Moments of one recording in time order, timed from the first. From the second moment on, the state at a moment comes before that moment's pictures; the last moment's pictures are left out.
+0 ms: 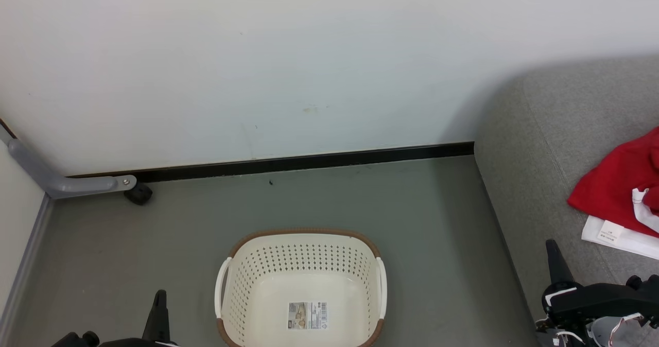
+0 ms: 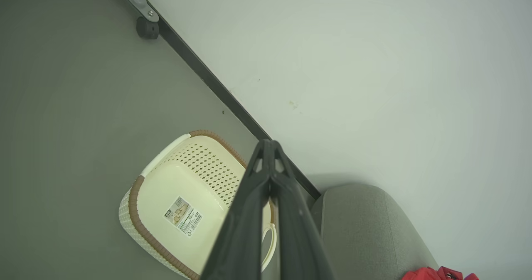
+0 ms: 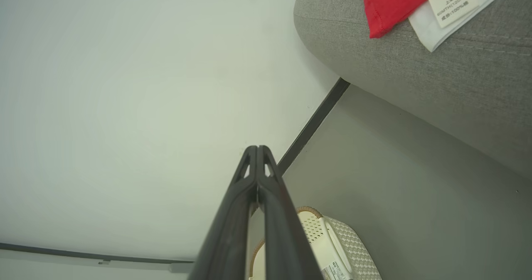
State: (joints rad) left arm -0.02 0.04 0.06 0.39 -1.02 -0.07 -0.03; right arm -0.14 -0.06 0.01 0.43 1.06 0.08 -0.03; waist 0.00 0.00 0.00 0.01
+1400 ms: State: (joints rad) left arm -0.08 0.04 0.09 0.31 -1.59 -0.12 0.11; right arm -0.11 -0.04 -0.14 0.31 1.59 0.12 0.11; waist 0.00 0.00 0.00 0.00
